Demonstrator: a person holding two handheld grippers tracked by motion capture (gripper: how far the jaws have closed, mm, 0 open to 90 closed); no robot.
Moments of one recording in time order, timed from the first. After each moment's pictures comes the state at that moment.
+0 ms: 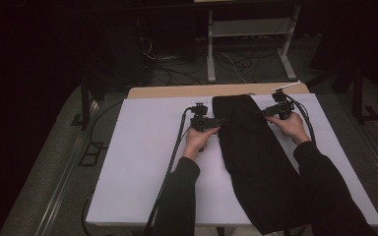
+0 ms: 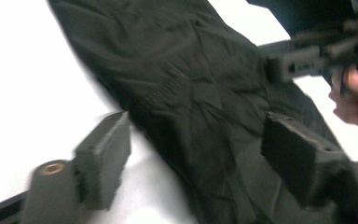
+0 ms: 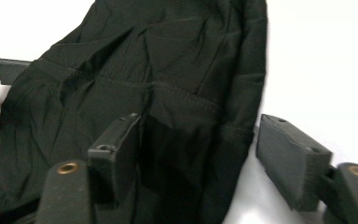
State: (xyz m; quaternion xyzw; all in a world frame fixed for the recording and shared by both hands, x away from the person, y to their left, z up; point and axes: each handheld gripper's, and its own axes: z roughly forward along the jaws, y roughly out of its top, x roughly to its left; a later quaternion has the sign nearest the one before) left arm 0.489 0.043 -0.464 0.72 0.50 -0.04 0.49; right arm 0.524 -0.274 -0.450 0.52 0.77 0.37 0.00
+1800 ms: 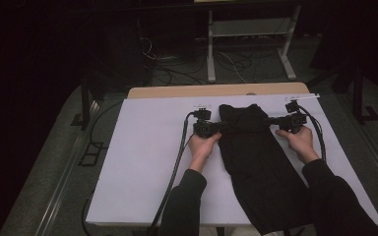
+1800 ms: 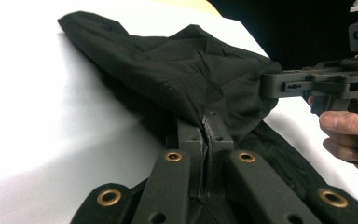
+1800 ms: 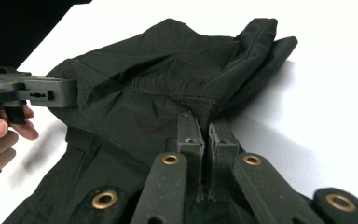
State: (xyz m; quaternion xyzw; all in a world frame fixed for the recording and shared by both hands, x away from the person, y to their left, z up) left arm 0.445 0.035 -0.445 0.71 0.47 -0.02 0.52; right arm 0.455 -0.292 -0.442 0.51 0.72 0.47 0.00
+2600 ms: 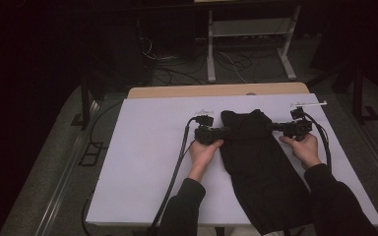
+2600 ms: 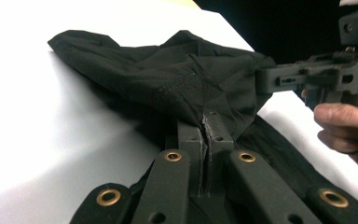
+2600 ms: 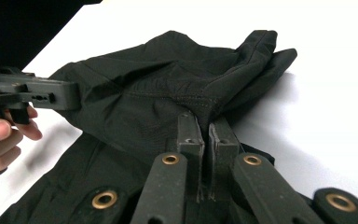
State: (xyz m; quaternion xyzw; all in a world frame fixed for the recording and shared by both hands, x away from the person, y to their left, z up) left arm 0.419 0.030 -0.445 0.73 0.44 -0.01 0.53; right arm 0.425 -0.295 -0.440 0.50 0.72 0.48 0.01
